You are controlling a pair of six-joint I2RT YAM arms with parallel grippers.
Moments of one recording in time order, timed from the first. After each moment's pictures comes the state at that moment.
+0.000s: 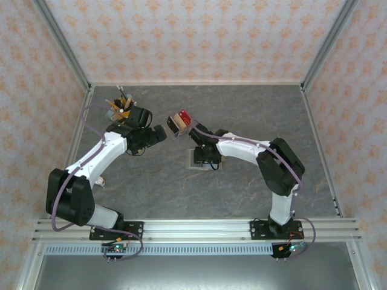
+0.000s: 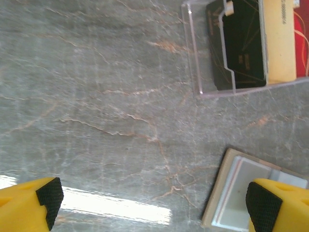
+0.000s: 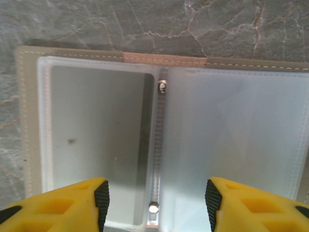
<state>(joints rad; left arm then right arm) -0.26 1.43 1.07 -0.72 0.04 -0.77 0.77 1.87 1.26 -0.68 0.06 0.70</state>
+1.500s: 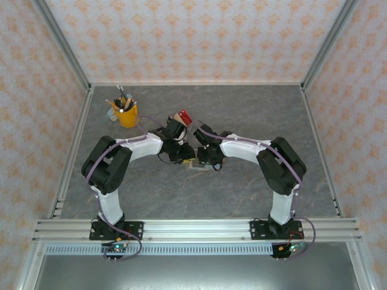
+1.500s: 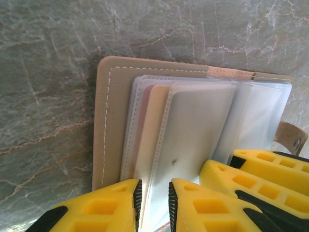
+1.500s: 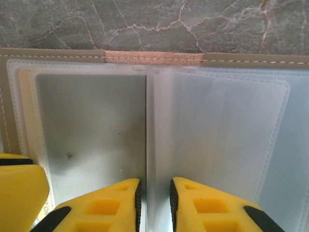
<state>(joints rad) -0.50 1.85 1.09 -0.39 0.42 -0.84 0.72 1.86 1.18 -0.58 -0.03 0.72</state>
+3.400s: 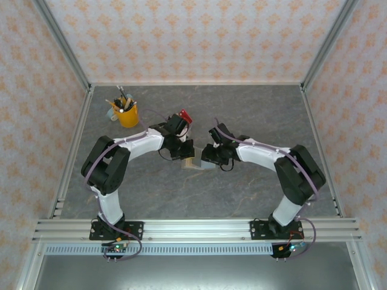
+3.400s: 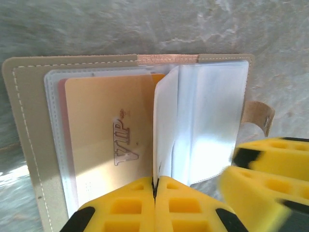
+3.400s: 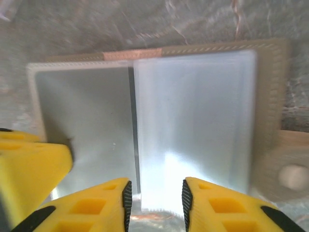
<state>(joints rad) -0.51 1.83 1.19 -0.54 0.40 -0.67 0.63 1.65 0.98 -0.39 -0.21 0.79</state>
